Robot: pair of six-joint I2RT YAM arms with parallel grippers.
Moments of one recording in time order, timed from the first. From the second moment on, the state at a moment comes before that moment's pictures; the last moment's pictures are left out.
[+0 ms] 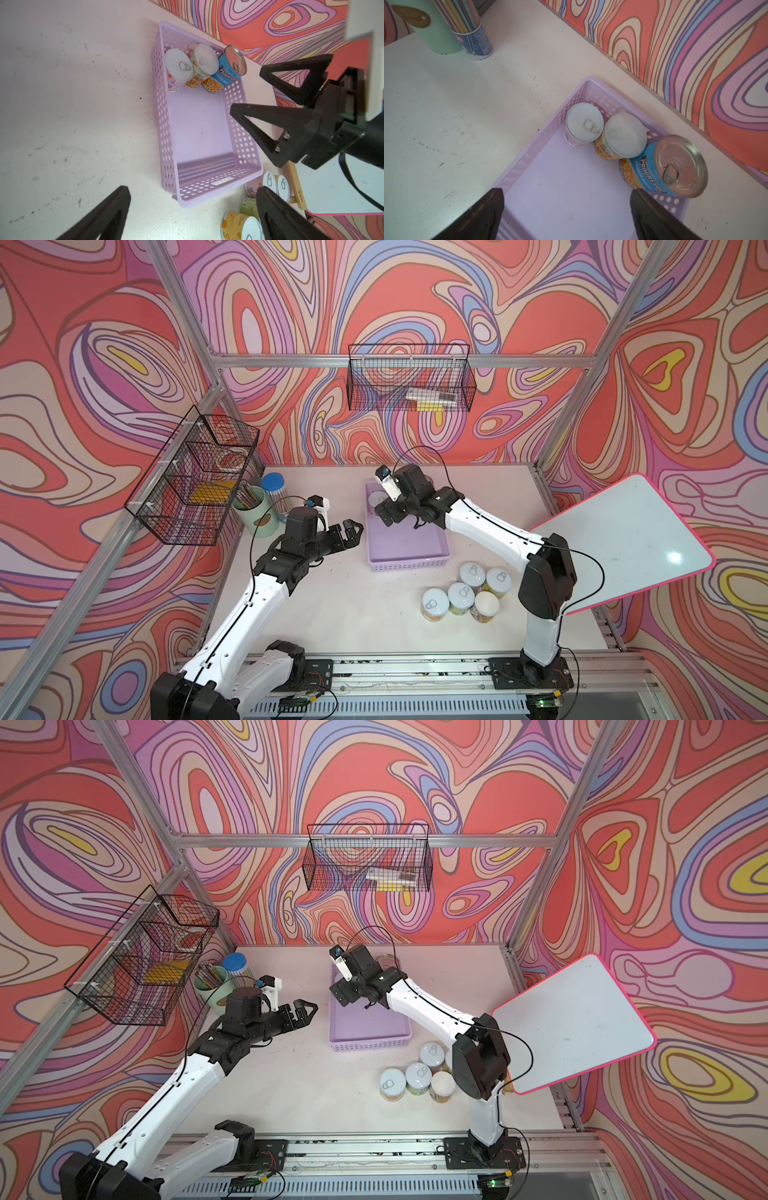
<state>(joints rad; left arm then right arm) -0.30 1.03 0.84 -0.43 0.25 -0.56 0.73 1.89 1.68 -0.52 0.09 -0.09</state>
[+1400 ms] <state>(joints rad) -0.87 1.08 0.64 -0.30 0.09 -0.55 0.87 1.23 0.98 -0.83 0.03 0.52</state>
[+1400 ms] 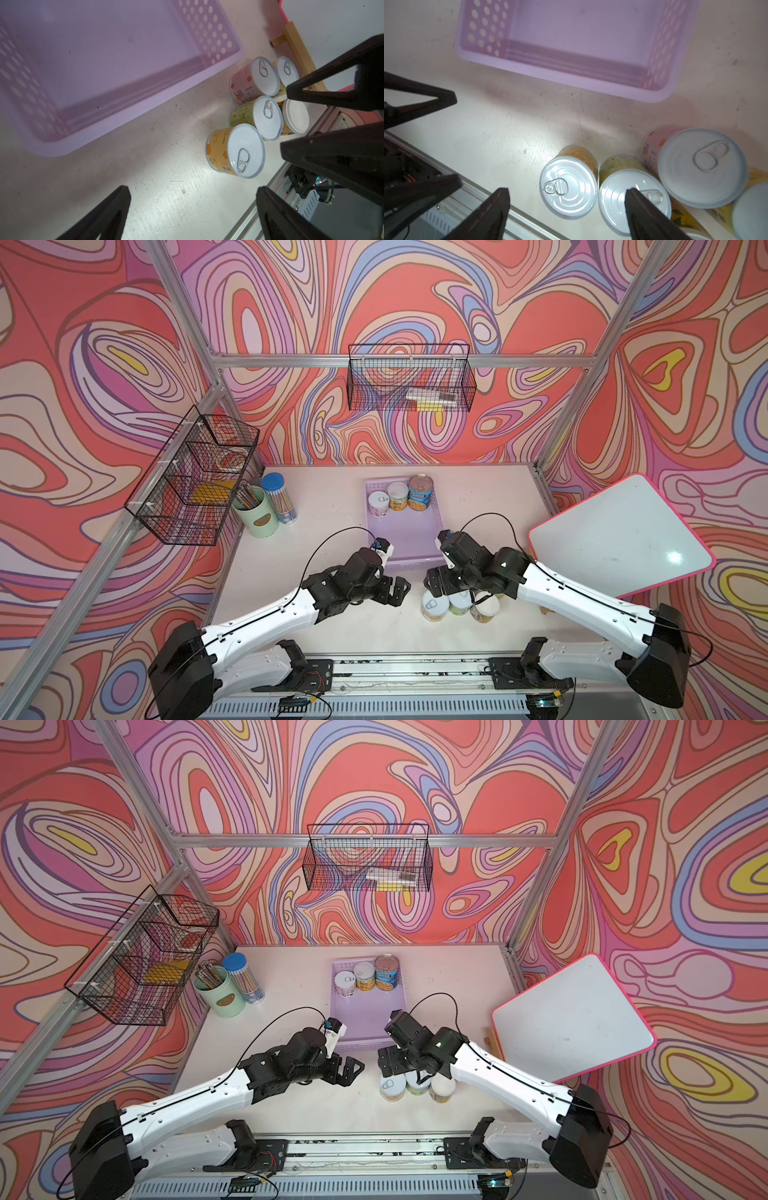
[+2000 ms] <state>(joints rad) -0.89 0.76 0.42 -0.23 0.05 -0.69 0.91 1.46 1.01 -0.83 0.00 0.31</state>
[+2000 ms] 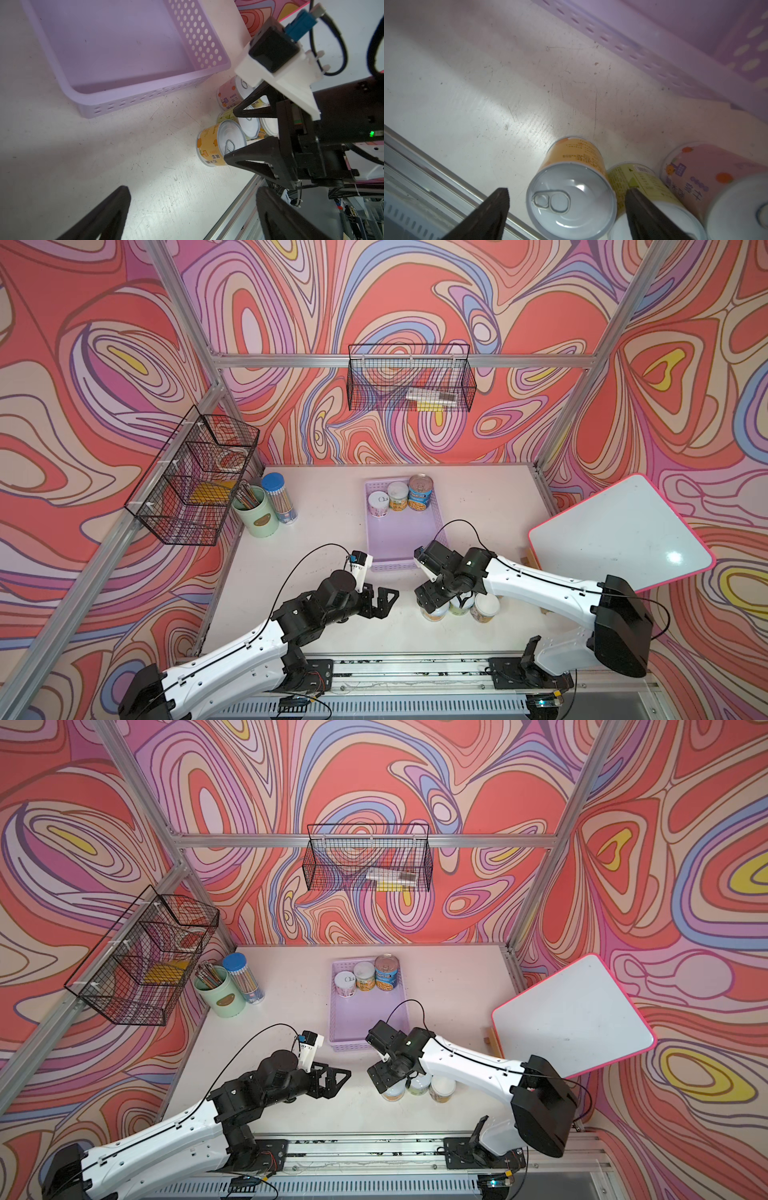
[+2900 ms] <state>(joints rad) -0.85 0.89 0.37 -0.09 0.11 -0.74 0.99 1.56 1.03 -0.90 0.03 0.29</state>
